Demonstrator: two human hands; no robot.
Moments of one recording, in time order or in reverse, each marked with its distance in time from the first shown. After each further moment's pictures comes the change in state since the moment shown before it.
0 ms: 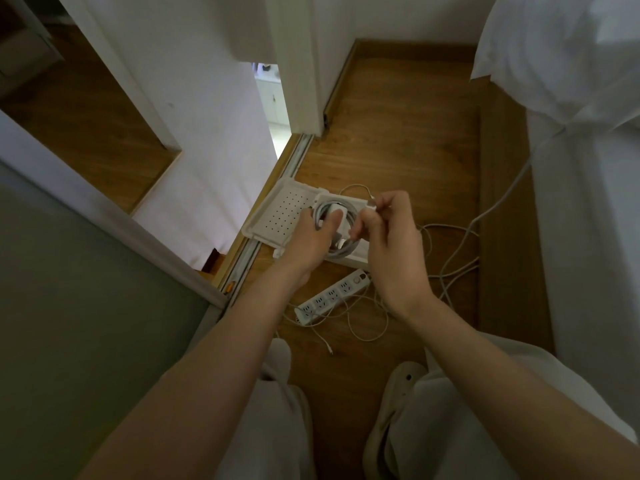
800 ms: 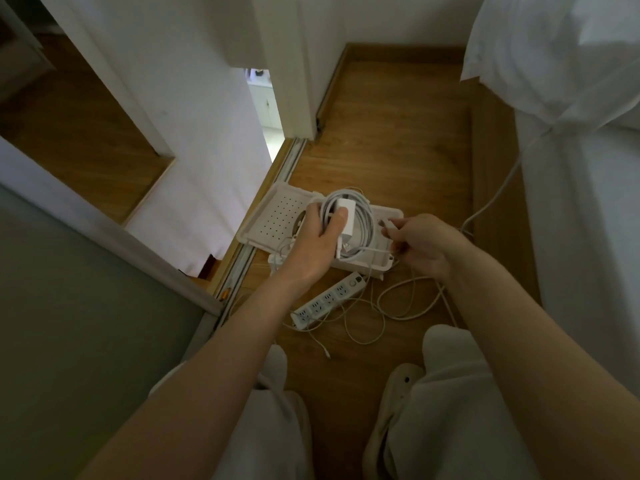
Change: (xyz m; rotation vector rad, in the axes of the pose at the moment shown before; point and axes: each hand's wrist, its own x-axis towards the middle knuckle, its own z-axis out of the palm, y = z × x) left_hand -0.012 0.005 0.009 -0.007 -0.078 0.216; right_hand 0.052 0.023 -0.044 0.224 -0.049 0.948
